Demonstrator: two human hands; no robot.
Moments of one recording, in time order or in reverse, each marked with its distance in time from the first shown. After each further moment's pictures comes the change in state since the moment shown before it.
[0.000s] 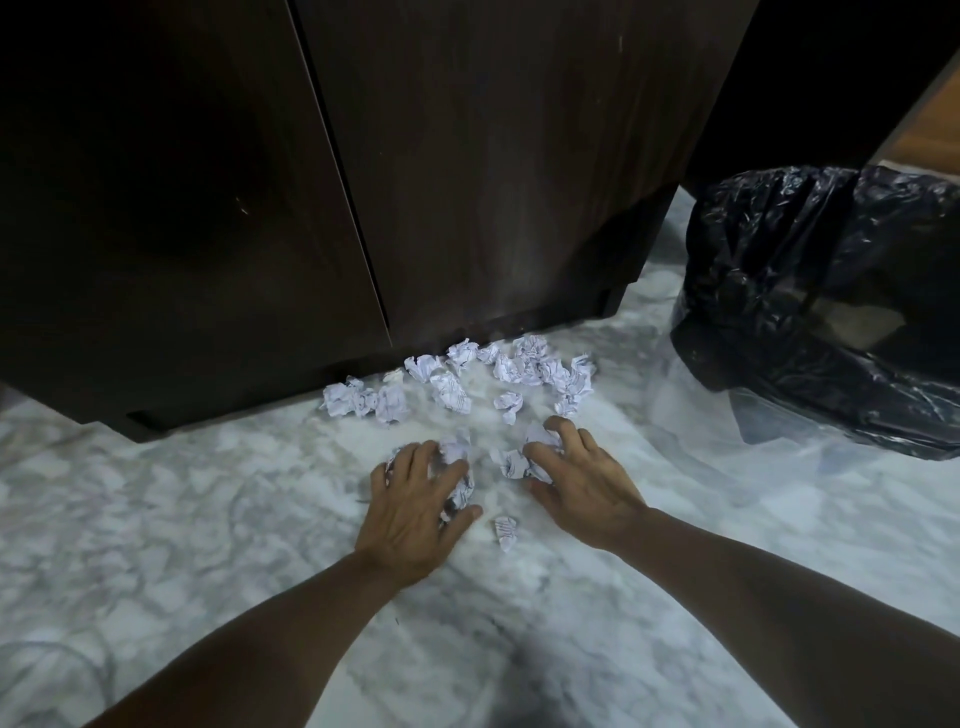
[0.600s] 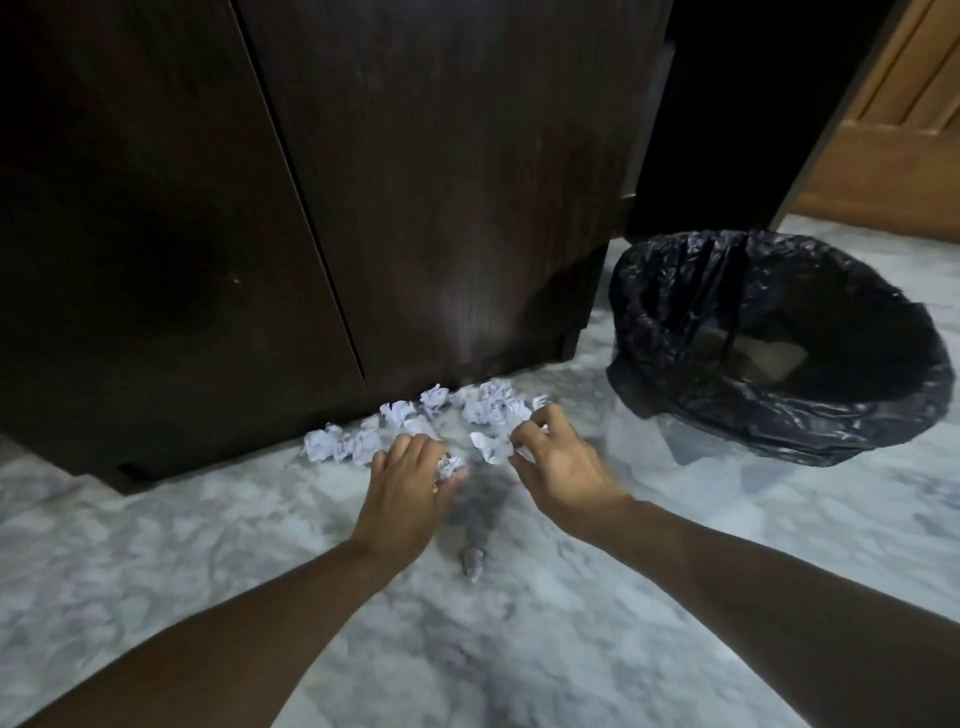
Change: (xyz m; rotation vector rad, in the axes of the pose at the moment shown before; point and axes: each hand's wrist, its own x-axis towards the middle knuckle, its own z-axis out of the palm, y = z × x) left_hand 0.048 0.033 -0.047 -0.141 0.310 0.049; right_hand -0.012 -0.012 -0.083 0.265 0.224 0.034
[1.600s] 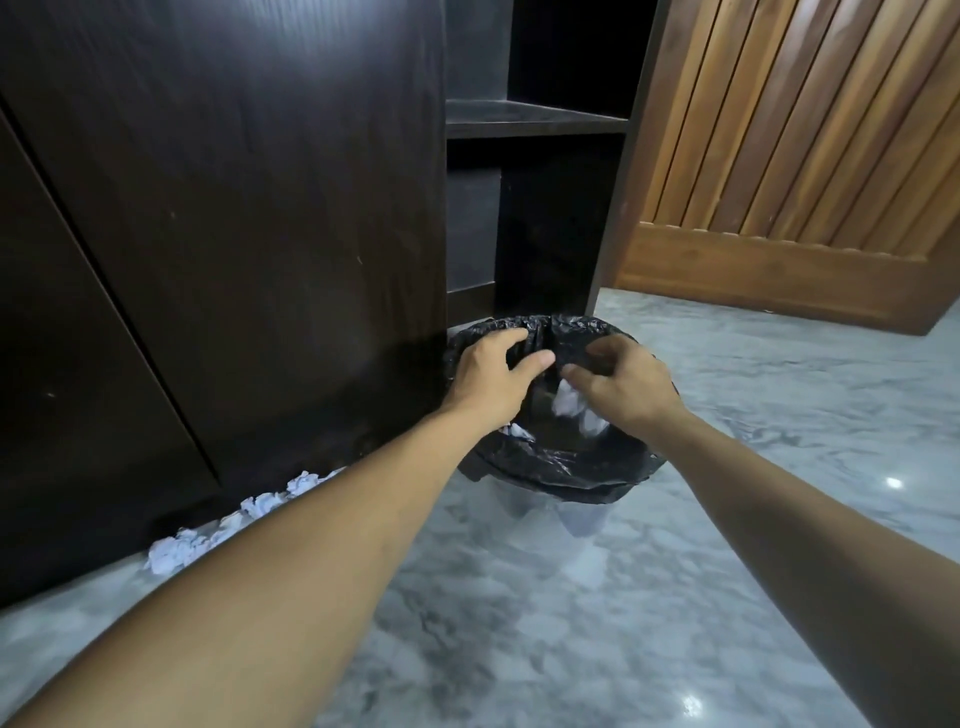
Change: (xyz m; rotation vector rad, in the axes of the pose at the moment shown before) left_hand 0.182 0.247 -0.059 -0.692 -0.156 -0.097; right_hand -0.025 0.084 -0.219 0.172 0.416 0.533
